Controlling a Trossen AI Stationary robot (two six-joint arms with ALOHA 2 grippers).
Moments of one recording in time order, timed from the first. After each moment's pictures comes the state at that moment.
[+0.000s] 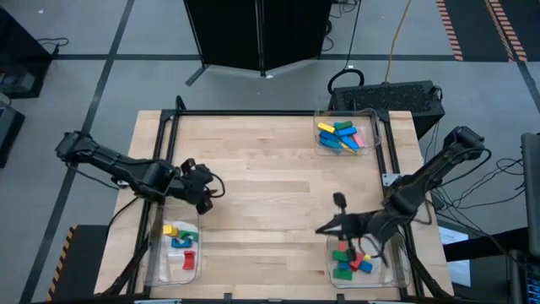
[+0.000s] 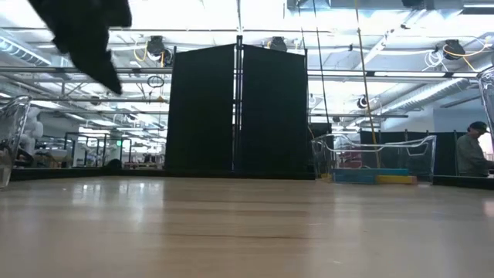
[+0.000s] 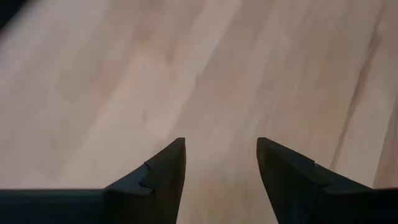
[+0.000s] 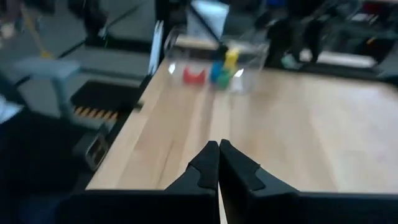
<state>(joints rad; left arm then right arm) -0.33 1.02 0.77 -0.82 -0.41 -0.68 0.71 1.17 0.78 -0.03 0.53 0.24</state>
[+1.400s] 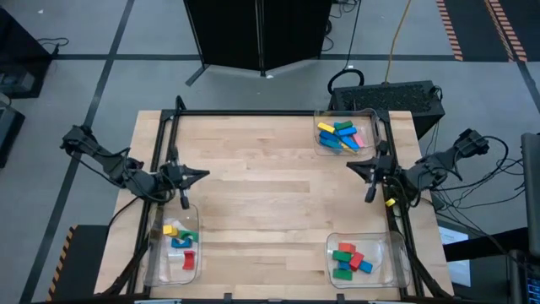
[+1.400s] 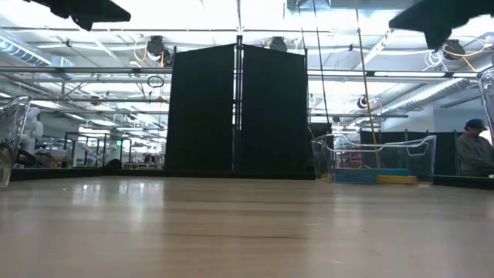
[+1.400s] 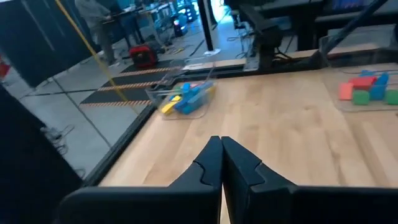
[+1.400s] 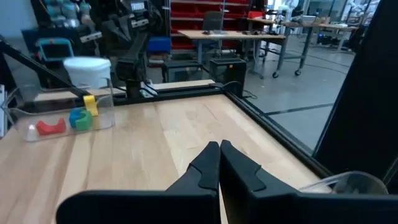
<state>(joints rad) -0.56 0.58 0.56 -0.30 -0.83 -0.02 0.55 0.46 0.55 -0.33 0.89 0.19</state>
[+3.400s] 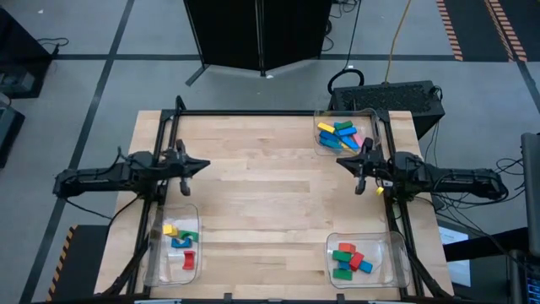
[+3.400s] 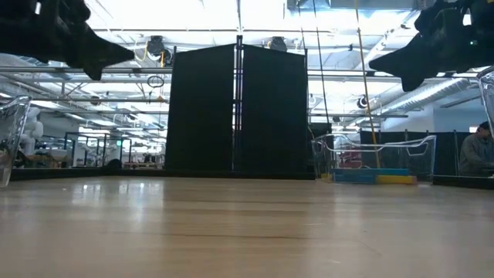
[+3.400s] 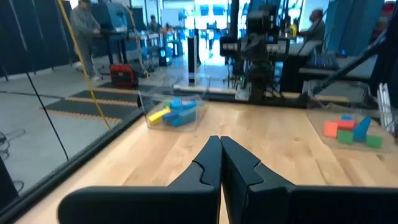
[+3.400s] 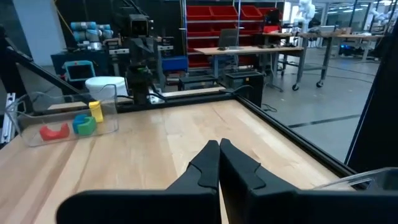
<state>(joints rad) 0.07 0.18 0.19 -0.04 -0.13 0.00 -0.09 0.28 0.18 0.07 0.18 0.06</state>
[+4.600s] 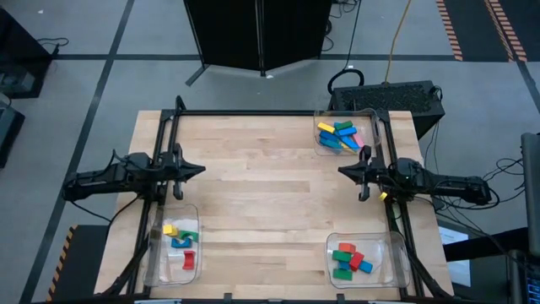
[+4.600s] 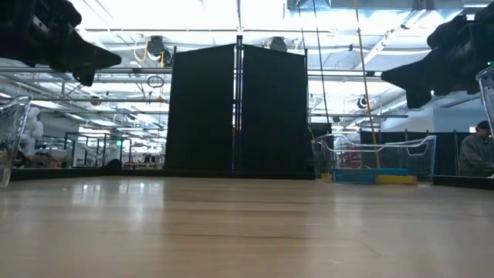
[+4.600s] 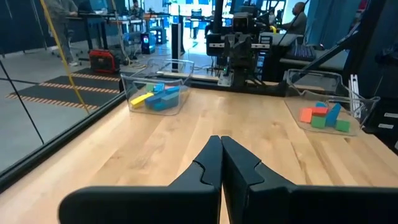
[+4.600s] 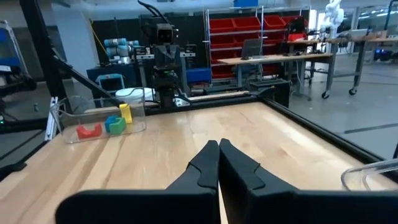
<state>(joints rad) 0.07 0.00 0.19 -0.27 -0.06 -0.05 -0.08 0.01 0.01 0.03 0.07 0.10</state>
